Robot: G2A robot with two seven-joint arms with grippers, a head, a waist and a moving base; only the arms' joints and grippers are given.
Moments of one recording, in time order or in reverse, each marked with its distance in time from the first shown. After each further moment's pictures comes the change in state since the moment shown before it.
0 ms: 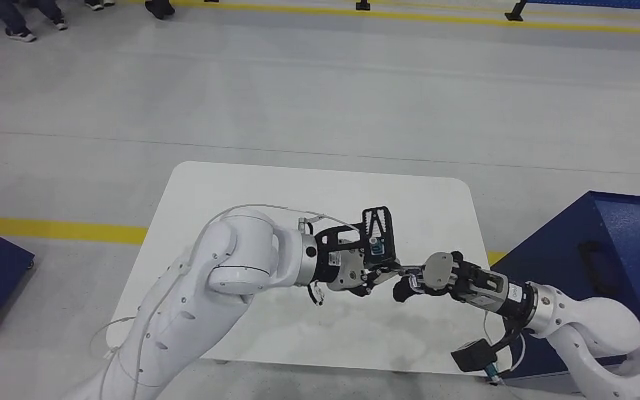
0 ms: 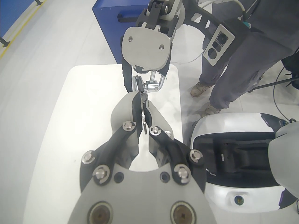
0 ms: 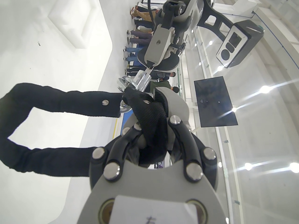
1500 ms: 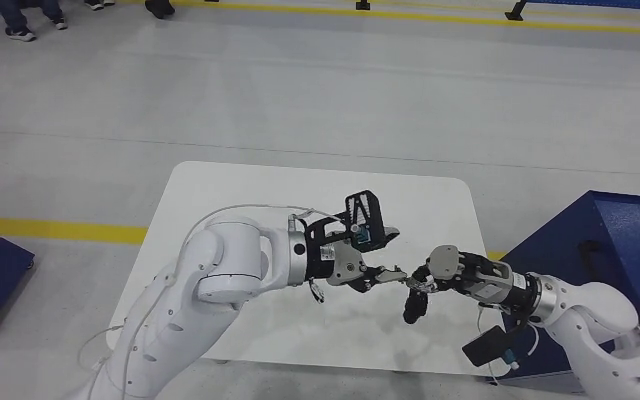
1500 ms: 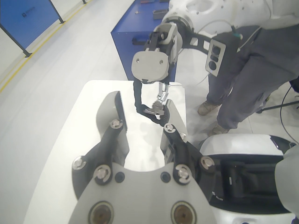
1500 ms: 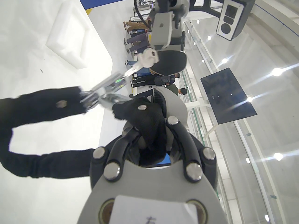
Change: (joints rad) left arm 0.053 0.035 -0.048 -0.080 0.002 0.100 0.158; right arm 0.091 -0.041 -0.031 0.093 0.136 -0.131 -0.101
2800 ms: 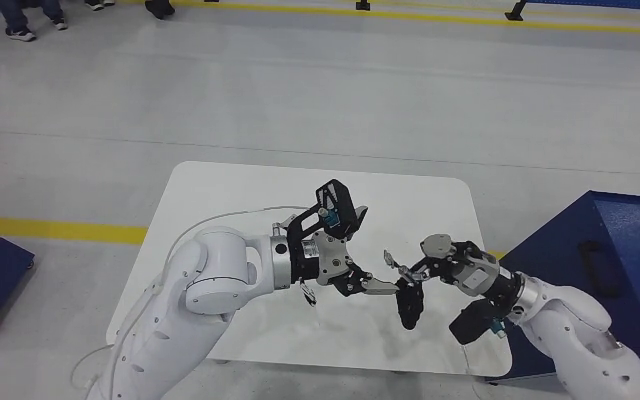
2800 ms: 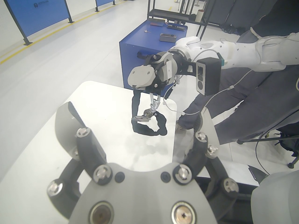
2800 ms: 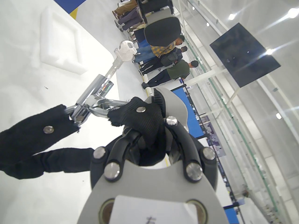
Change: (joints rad) left arm 0.089 0.014 -0.054 -0.011 -0.080 0.079 0.038; right arm 0.039 -0.042 -0.098 0.027 0.286 -0.150 0.216
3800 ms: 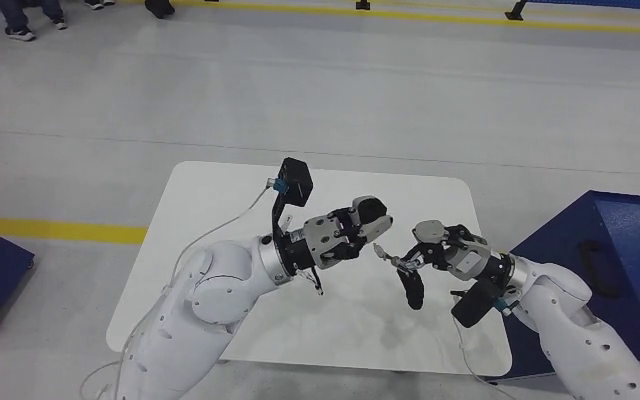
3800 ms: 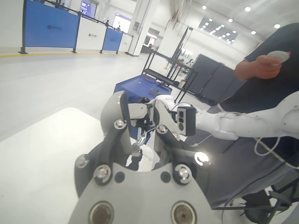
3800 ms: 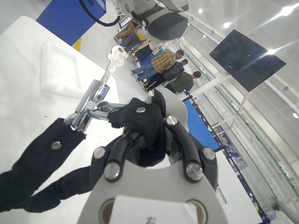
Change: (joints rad) left arm 0.077 -0.024 -0.009 0.052 -0.218 0.110 0.313; right arm 0.176 -0.042 -0.109 0.105 0.028 -0.062 -0.095
